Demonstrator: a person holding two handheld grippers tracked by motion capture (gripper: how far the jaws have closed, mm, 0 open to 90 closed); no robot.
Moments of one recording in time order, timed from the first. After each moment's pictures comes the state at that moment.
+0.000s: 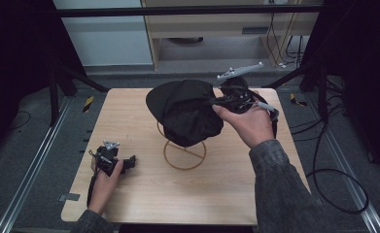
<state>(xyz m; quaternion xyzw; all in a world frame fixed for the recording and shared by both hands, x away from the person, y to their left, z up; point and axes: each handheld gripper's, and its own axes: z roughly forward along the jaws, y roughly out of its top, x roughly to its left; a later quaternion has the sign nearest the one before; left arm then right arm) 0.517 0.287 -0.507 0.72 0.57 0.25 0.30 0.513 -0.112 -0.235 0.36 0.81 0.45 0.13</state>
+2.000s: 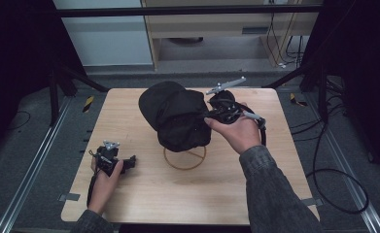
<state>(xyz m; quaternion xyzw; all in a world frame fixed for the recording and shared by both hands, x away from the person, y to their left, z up) 0.517 0.287 -0.507 0.72 0.57 0.25 0.30 0.523 -0.094 -0.279 0.36 0.83 0.42 0.10</state>
